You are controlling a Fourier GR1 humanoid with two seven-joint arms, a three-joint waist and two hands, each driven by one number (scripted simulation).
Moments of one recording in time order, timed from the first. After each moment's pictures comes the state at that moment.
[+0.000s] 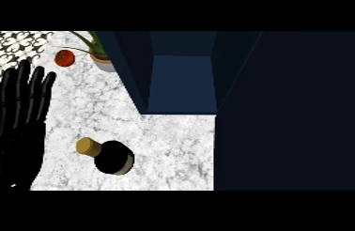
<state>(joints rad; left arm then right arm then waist) -0.03 0.10 -0.01 -2.10 0.01 0.02 -0.01 0.03 -0.08 0.00 -2.10 0.04 0.00 -0.02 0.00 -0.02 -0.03</state>
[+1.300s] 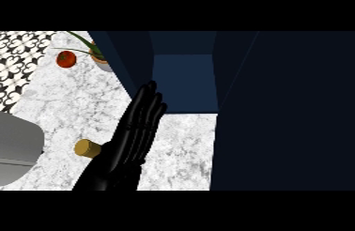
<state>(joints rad) -0.28 0.00 -0.65 -2.24 -0.21 0.50 0.71 0.31 -0.14 0.25 -2.47 -0.16 0.19 0.23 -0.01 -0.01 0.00</state>
